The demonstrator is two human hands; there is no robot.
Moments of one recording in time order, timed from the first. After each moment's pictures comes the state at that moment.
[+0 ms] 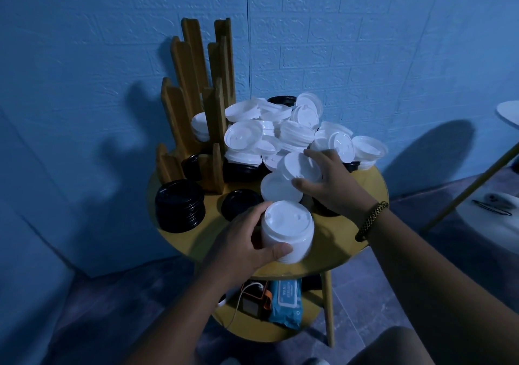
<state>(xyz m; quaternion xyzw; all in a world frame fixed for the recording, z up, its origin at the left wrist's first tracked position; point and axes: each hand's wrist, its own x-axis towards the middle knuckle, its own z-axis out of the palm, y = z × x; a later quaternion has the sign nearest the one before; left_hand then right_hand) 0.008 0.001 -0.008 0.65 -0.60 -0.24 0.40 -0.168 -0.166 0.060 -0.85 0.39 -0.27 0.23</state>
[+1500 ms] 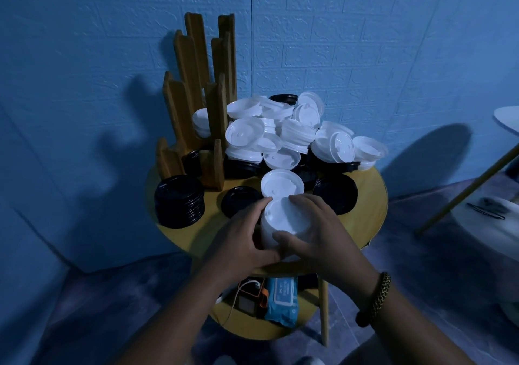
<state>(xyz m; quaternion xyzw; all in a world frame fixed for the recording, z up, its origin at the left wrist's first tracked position) 0.007 0.004 -0.005 0.65 -0.62 -0.22 0.38 -0.175 -0.070 0.022 -0.85 0.36 -0.30 0.24</state>
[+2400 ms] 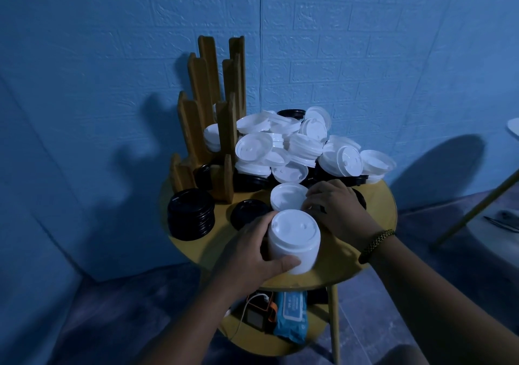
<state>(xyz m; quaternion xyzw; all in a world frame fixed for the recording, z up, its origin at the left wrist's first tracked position) 0.007 0.003 -0.007 0.65 -0.61 -0.22 0.40 -0.171 -0.159 0.042 -0.92 0.34 -0.17 0.04</state>
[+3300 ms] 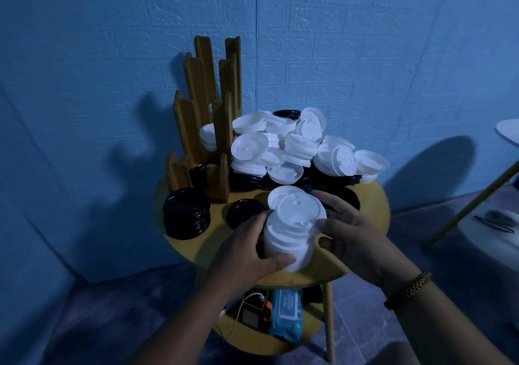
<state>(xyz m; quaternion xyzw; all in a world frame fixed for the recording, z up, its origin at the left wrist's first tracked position) 0.008 0.002 -0.008 0.65 -0.61 -0.20 0.39 -0.201 -0.090 0.056 -0.54 0.27 -0.32 0.73</state>
